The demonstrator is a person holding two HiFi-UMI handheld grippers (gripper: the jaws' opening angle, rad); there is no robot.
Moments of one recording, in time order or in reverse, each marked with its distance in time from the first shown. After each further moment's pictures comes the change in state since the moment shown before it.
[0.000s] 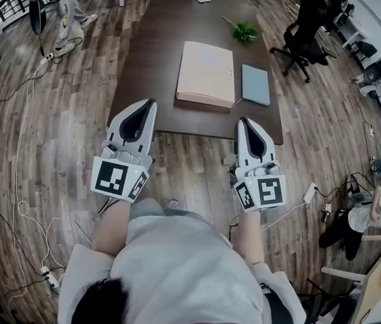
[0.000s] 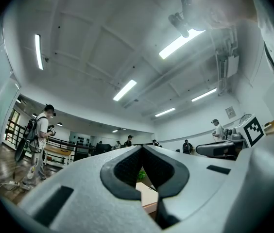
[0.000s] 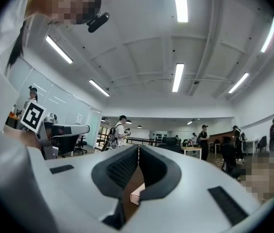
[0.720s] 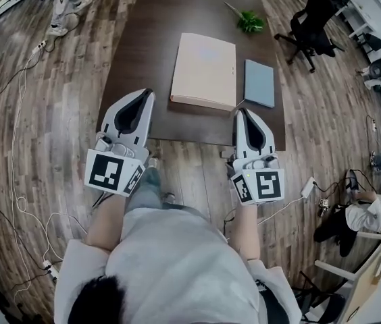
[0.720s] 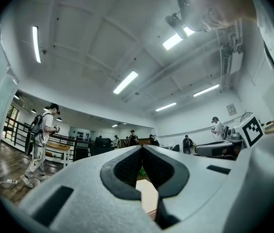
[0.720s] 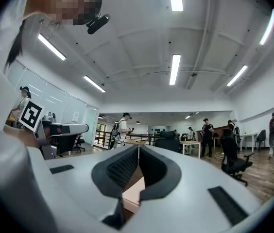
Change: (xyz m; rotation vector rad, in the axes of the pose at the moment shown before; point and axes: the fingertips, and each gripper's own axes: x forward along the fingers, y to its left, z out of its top) left arm 0.091 0.049 -0.052 -0.010 0.069 -0.012; right arm 0.093 -0.051 -0.049 0.041 0.057 -0.021
